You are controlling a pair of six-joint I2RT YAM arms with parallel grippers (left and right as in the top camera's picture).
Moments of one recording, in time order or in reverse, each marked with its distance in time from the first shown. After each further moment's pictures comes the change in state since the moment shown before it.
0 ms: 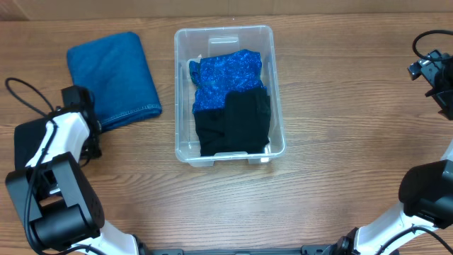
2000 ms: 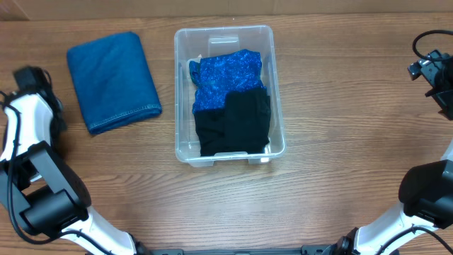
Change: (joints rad) left arm 0.152 0.137 0.401 -0.114 0.164 -0.134; right arm 0.000 0.000 -0.001 0.000 0.000 0.000
